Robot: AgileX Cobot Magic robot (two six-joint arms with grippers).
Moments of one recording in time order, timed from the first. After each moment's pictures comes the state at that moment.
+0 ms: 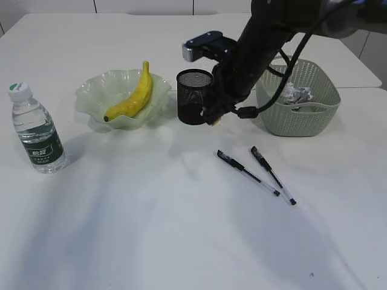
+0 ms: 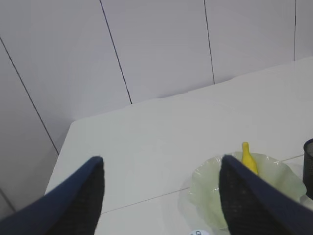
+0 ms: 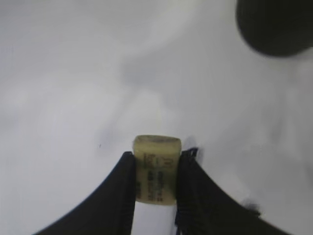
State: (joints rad) left arm -0.01 0.97 -0.68 0.29 -0.17 -0.11; right arm 0.35 2.20 -1.92 0.27 1.05 -0.62
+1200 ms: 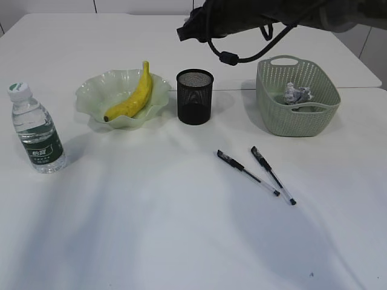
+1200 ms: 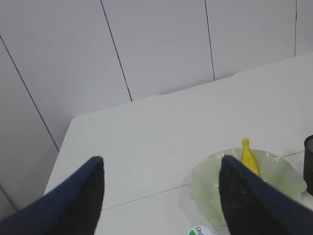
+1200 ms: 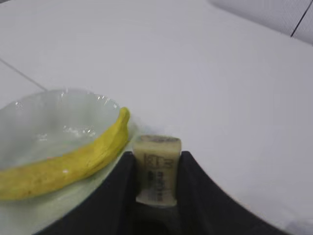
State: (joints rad) left arm -0.01 0.97 -0.68 0.29 -0.15 -0.11; right arm 0.35 2.21 -1.97 0.42 0.34 -0.62
